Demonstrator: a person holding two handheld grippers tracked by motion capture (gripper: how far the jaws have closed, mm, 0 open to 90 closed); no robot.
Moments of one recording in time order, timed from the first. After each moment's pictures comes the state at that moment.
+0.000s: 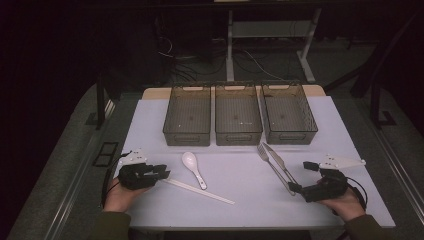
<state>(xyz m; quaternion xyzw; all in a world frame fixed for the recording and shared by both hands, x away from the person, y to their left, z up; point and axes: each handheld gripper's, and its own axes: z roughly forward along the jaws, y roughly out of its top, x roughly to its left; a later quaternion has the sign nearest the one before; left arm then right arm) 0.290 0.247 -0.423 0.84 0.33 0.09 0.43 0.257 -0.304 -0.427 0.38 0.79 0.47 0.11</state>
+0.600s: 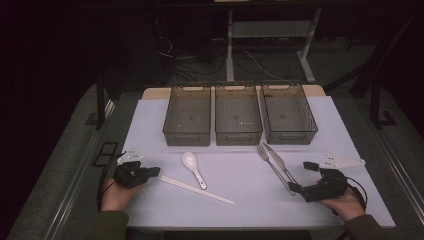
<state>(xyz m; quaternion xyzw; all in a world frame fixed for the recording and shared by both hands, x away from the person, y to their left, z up) 0.300 0.262 -0.436 0.84 0.38 0.09 0.39 0.258 -0.304 -0.428 0.38 0.79 0.47 0.10</state>
